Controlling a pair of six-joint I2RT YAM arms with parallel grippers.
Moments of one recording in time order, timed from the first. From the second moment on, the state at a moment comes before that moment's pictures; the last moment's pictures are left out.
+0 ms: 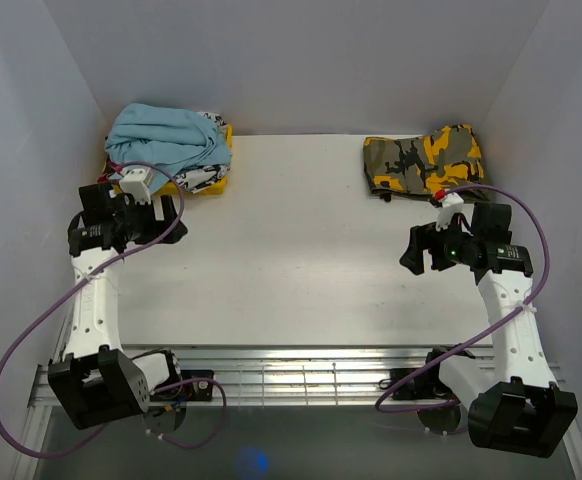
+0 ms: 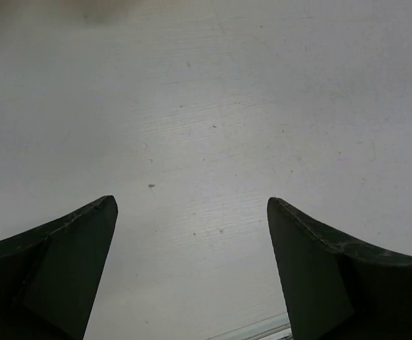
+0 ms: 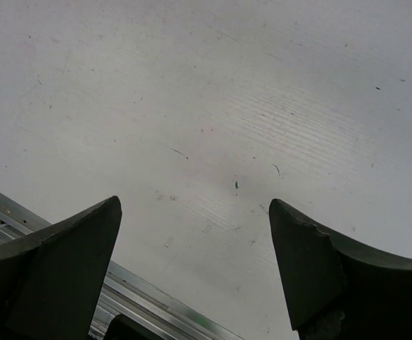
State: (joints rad) left arm 0.24 1.14 1.06 -0.69 0.50 0.14; right arm -0.11 0.98 0.90 -0.79 -0.56 -0.31
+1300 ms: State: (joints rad) left arm 0.25 2.22 1.94 -0.16 0.30 -0.48; right arm -0.11 1.16 0.90 -0.79 -0.59 -0.30
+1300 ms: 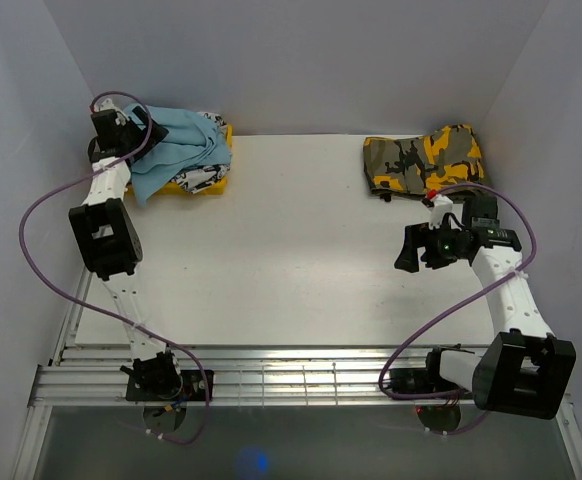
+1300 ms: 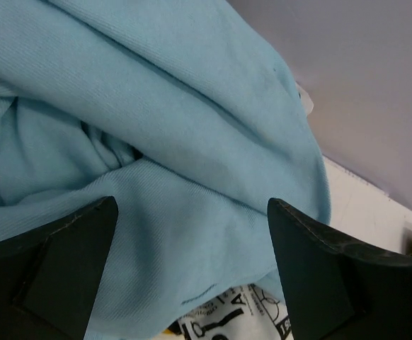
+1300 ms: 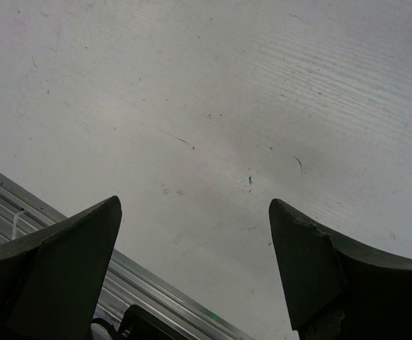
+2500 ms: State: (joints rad) left arm 0.27 2.52 2.27 0.35 0.61 -0.76; right arm -0.11 1.25 0.95 -0.81 -0.52 -0.30
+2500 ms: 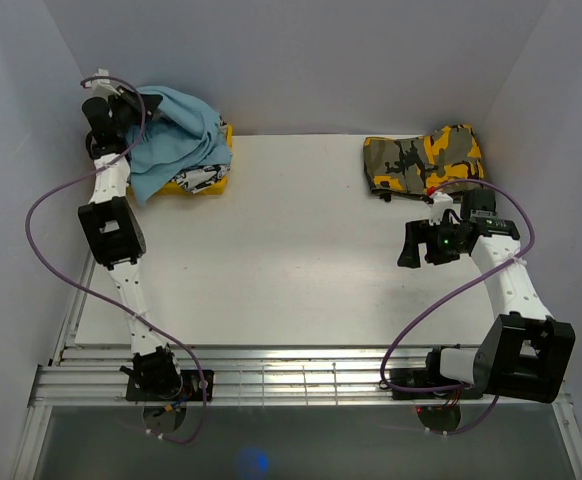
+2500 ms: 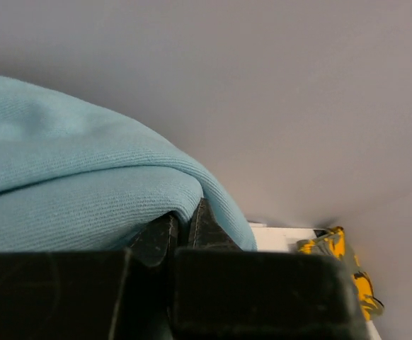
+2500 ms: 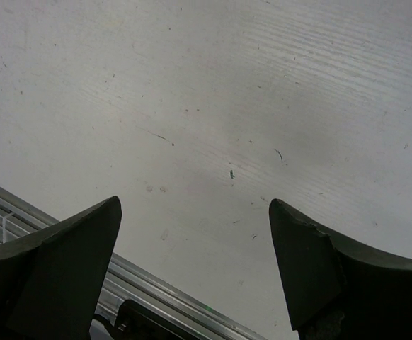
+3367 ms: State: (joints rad) left arm 0.06 1.58 1.86 0.33 0.93 -0.94; right arm -0.11 1.03 1.09 -0.77 -0.90 -0.34
